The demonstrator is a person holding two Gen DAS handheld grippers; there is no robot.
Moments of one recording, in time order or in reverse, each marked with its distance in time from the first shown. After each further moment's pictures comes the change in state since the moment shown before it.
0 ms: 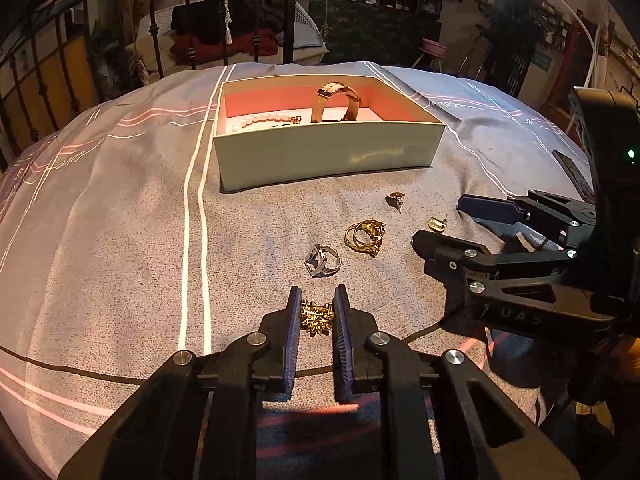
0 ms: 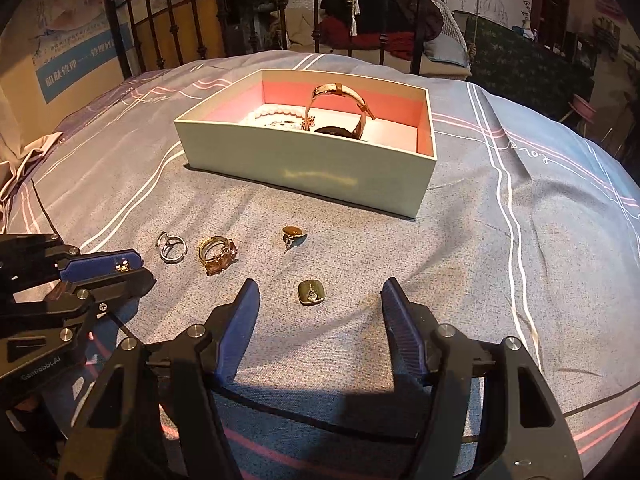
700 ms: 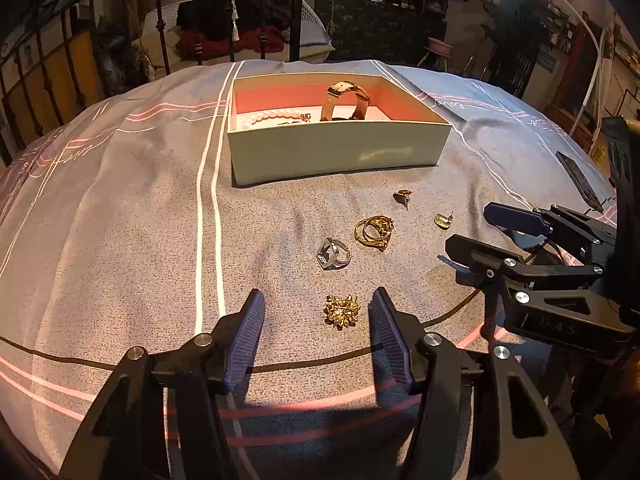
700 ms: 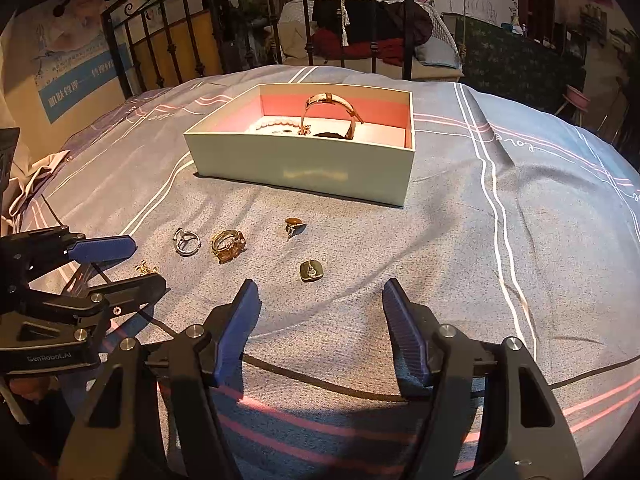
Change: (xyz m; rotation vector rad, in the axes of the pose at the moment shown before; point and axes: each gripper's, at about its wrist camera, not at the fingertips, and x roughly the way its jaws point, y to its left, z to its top) left arm -0.006 0.003 -0.002 -0.006 0.011 0.016; right arm -0.023 -0.006 -0.017 0.065 -0.052 0.025
